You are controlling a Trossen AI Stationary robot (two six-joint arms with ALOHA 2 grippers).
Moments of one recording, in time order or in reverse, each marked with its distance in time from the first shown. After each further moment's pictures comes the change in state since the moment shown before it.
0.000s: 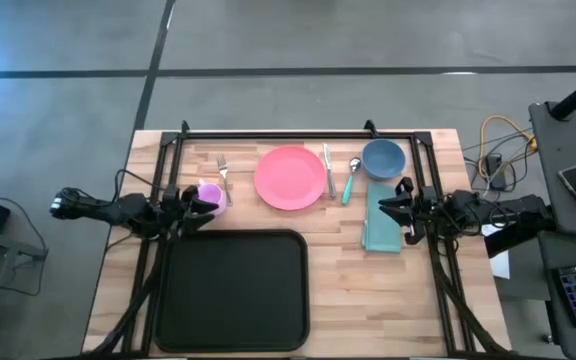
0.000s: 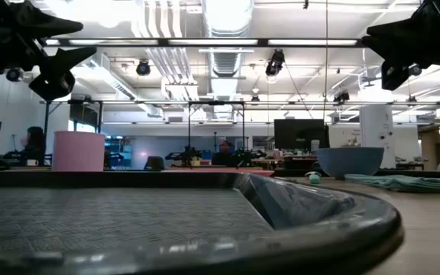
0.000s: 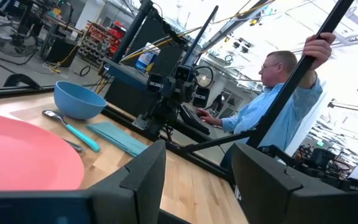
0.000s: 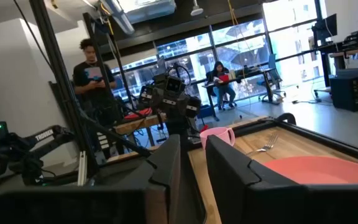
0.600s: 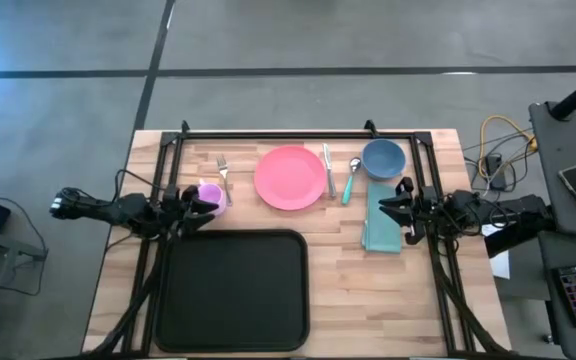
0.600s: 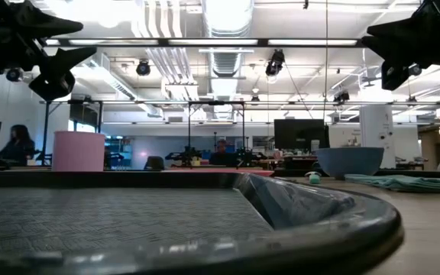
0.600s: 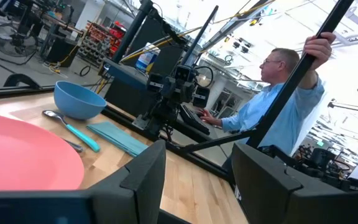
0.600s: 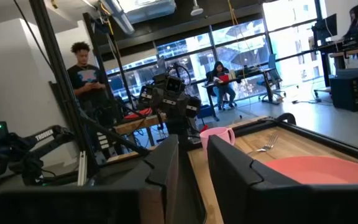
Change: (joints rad) left arm 0.000 0.000 0.000 0.000 0.000 0.000; right arm 0.000 0.000 0.000 0.000 0.000 0.000
